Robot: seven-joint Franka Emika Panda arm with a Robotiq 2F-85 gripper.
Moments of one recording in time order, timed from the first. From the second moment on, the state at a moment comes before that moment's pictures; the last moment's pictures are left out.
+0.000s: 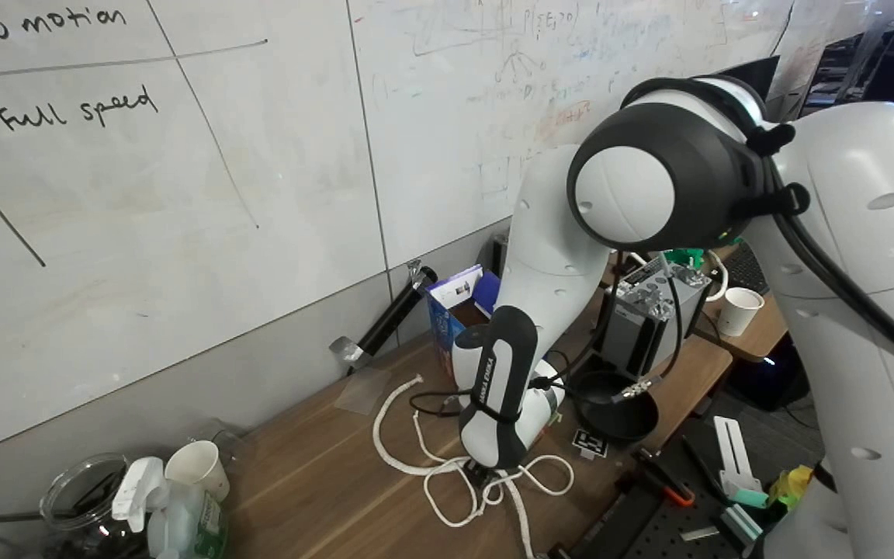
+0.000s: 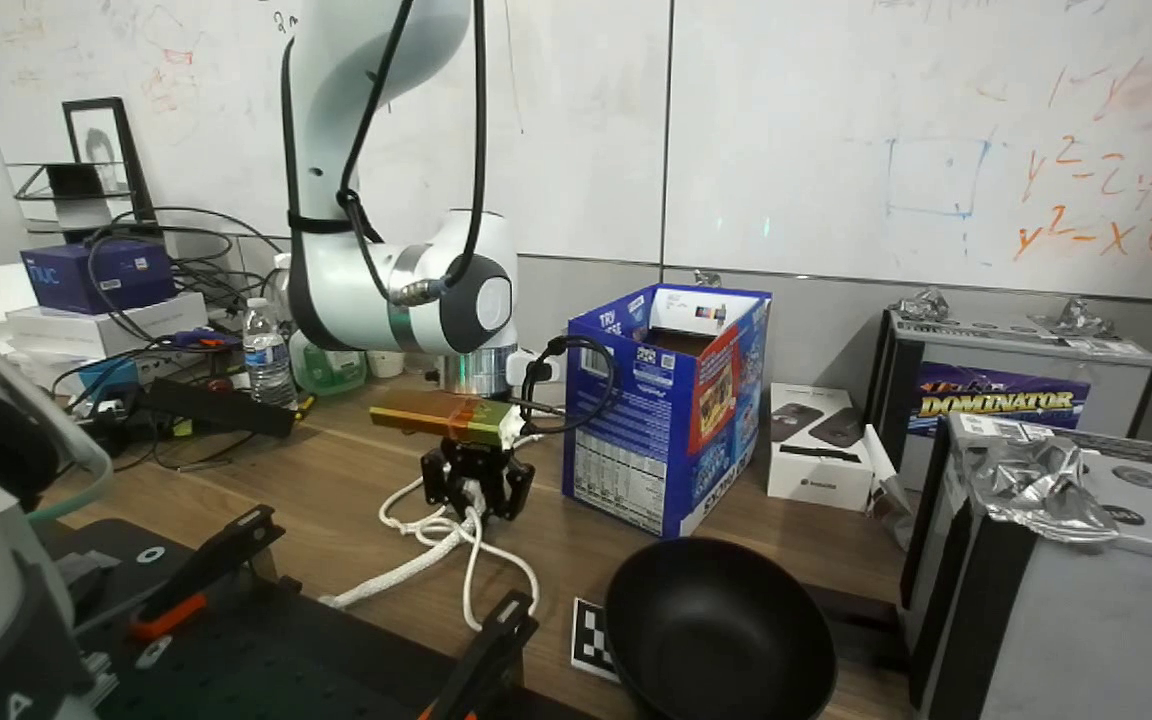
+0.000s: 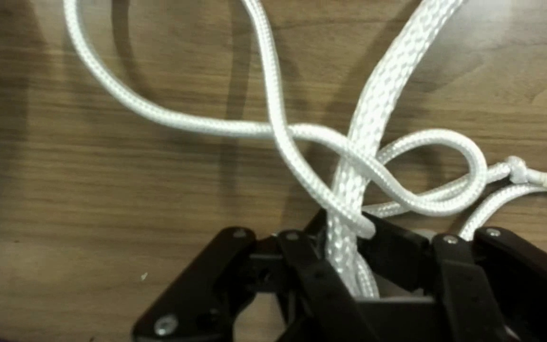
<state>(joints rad) 0.17 0.65 0.00 -2.42 -0.05 2.94 0.07</state>
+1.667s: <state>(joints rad) 0.05 -0.19 0.01 -2.31 -0.07 2.16 0.01</state>
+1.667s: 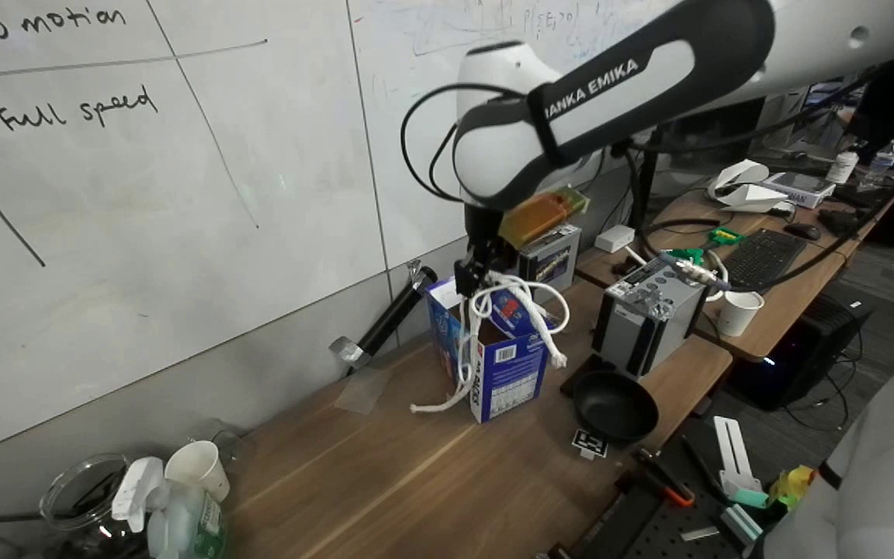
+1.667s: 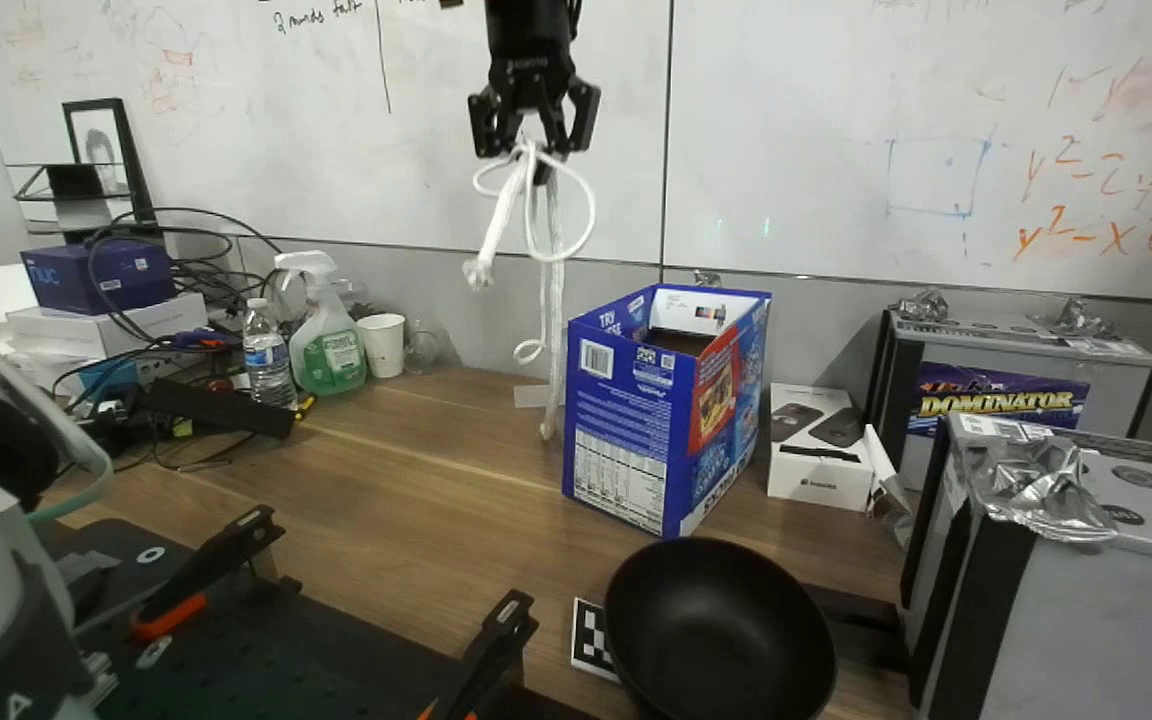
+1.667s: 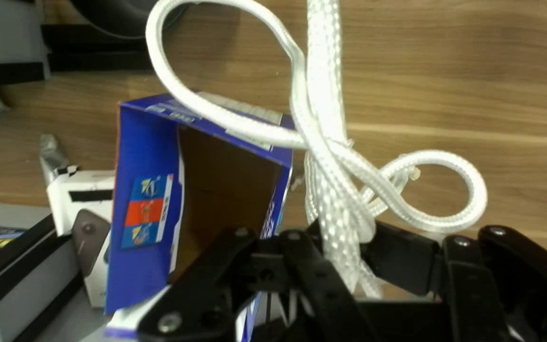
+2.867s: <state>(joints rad) -0.03 -0.05 0.00 -1.55 -0.28 1.72 0.11</state>
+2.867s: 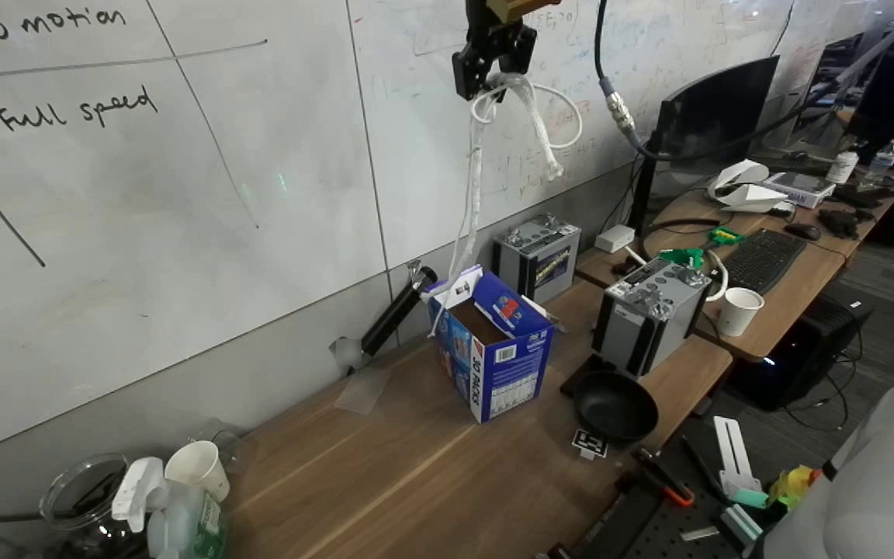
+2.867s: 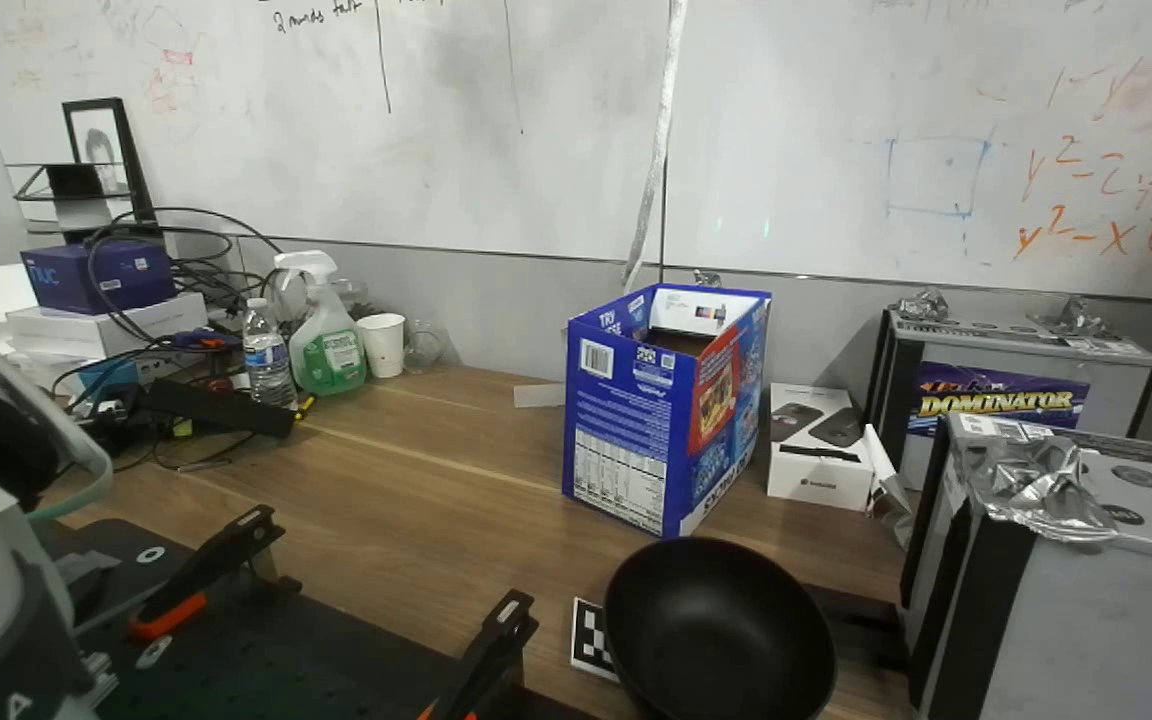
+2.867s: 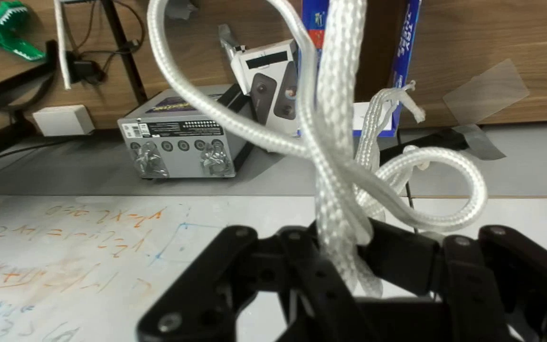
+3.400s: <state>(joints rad) -0.03 0.03 -0.01 -1.38 -0.40 1.62 0.13</state>
